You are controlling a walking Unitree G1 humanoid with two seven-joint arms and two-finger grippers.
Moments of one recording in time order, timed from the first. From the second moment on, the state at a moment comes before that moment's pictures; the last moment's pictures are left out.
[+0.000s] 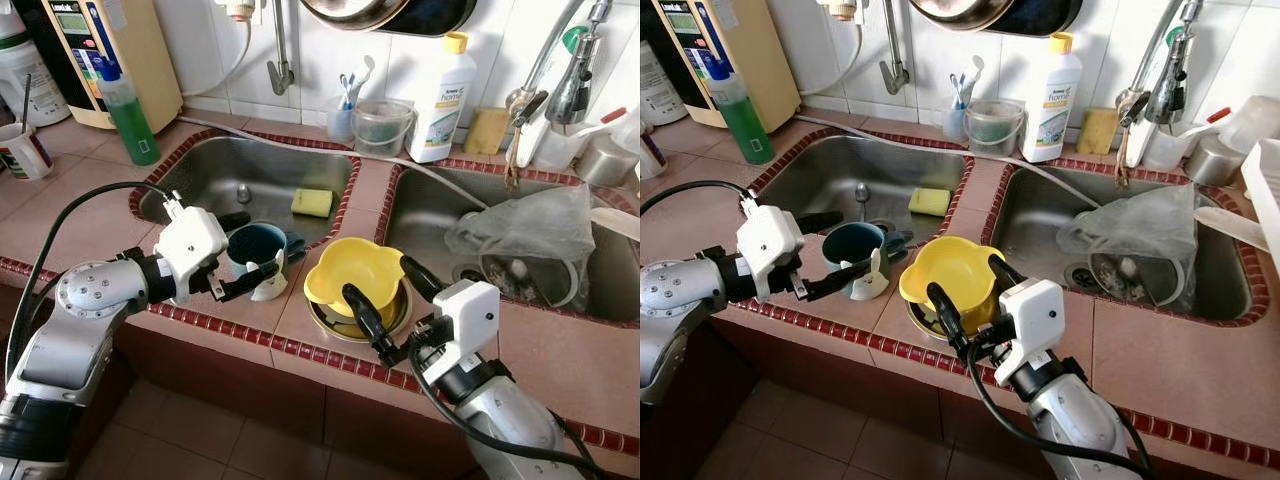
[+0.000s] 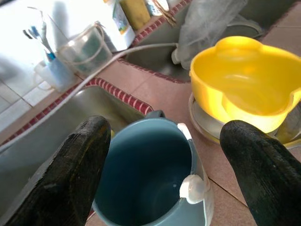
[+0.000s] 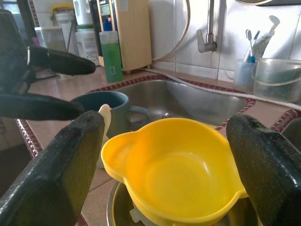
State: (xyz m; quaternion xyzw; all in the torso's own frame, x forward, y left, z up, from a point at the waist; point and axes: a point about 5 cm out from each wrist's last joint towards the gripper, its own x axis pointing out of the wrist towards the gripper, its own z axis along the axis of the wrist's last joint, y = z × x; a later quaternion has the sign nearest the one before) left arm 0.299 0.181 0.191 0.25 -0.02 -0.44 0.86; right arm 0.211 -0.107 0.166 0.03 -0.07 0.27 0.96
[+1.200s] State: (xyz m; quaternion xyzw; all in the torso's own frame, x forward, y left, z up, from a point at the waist) left arm 0.308 0.202 0.179 0.34 0.09 -0.44 0.82; right arm 0.202 -0.105 0.169 0.05 -0.06 0.25 0.96
